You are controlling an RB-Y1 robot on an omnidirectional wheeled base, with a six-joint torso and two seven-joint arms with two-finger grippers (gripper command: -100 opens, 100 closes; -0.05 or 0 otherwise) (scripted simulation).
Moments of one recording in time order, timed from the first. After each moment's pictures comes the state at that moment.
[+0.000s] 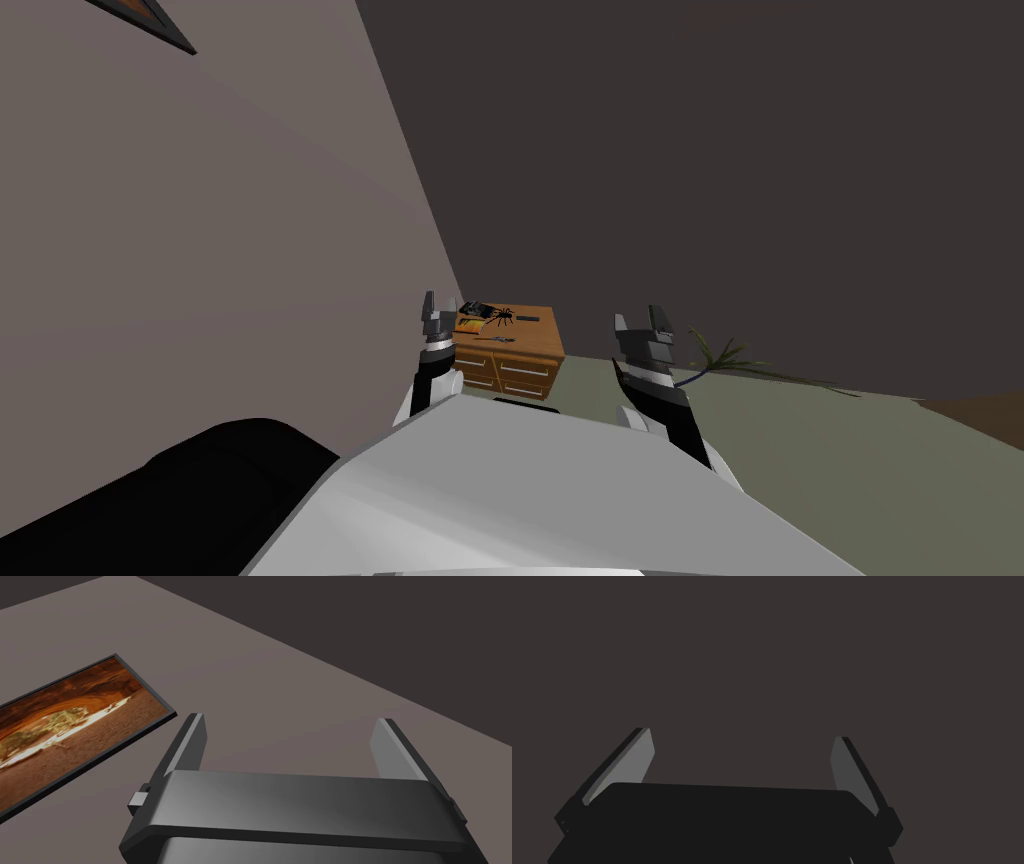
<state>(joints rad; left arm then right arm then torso) 0.50 -0.05 0.06 -2.21 0.04 -0.60 0.07 0.54 0.02 -0.05 -2.21 0.09 -0.49 -0.17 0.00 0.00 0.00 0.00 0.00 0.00</state>
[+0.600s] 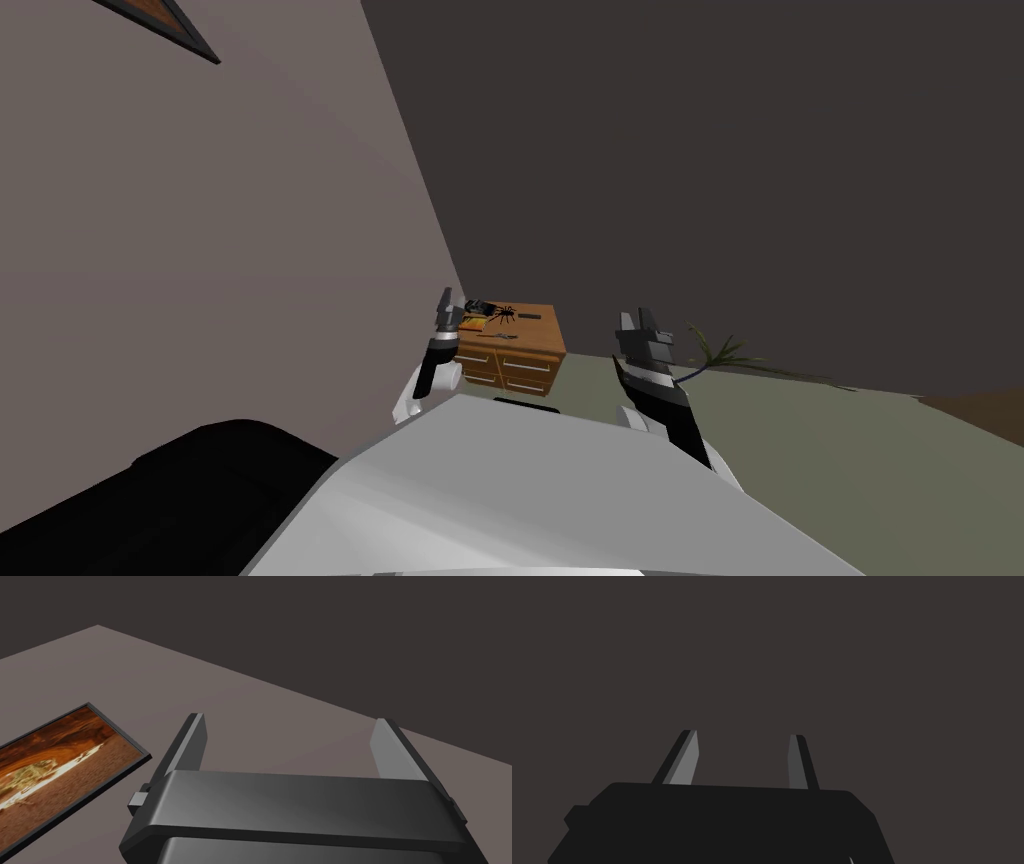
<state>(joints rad) 0.39 0.11 0.06 -2.12 0.04 -0.49 0.06 0.54 0.02 -0.05 -2.21 0.09 -0.49 -0.17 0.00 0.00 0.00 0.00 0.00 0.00</state>
